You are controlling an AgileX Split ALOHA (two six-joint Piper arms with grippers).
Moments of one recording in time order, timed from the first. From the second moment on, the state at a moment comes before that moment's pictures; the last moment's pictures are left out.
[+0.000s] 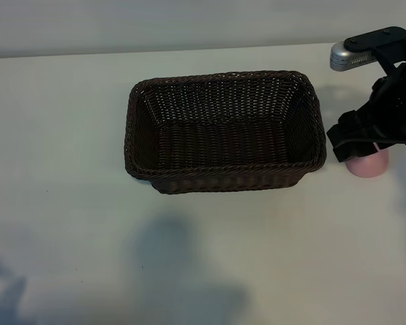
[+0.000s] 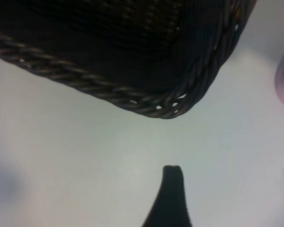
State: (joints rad) left arm -0.15 0.07 -0.50 -0.06 1.09 0.11; right arm 0.16 1.52 -1.10 0.18 0.95 -0.13
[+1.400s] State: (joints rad) left arm -0.06 -0.01 -0.50 -0.06 1.09 0.08; right arm 0.07 1.82 -1.10 -0.06 0.67 0.17
